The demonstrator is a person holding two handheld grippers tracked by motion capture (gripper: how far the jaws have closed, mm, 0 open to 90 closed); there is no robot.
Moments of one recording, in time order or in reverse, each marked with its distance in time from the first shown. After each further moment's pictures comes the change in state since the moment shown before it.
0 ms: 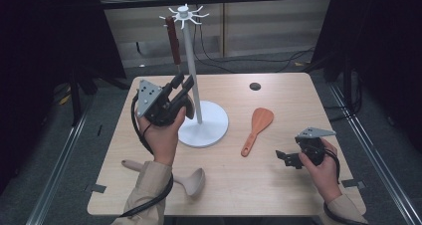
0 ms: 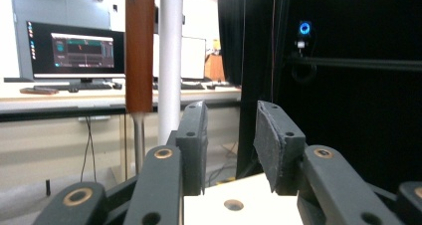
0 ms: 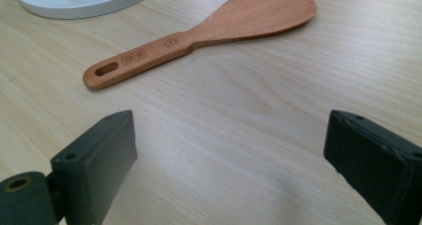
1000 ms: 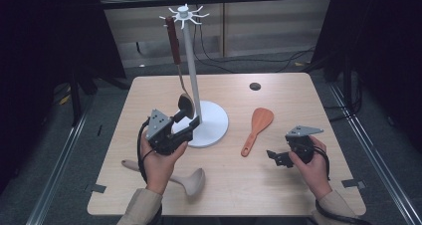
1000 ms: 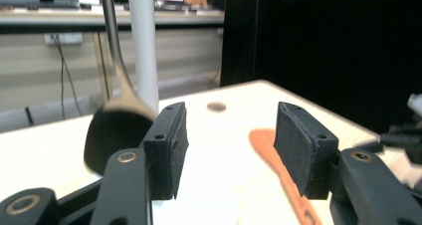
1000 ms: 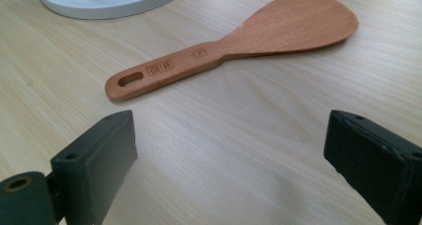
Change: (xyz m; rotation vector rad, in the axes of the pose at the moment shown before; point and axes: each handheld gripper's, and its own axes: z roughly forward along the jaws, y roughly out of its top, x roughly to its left) left arm 0.002 -0.067 -0.031 0.299 -0.091 0.001; right arm 0.018 0.013 0.017 0.019 0.037 -0.049
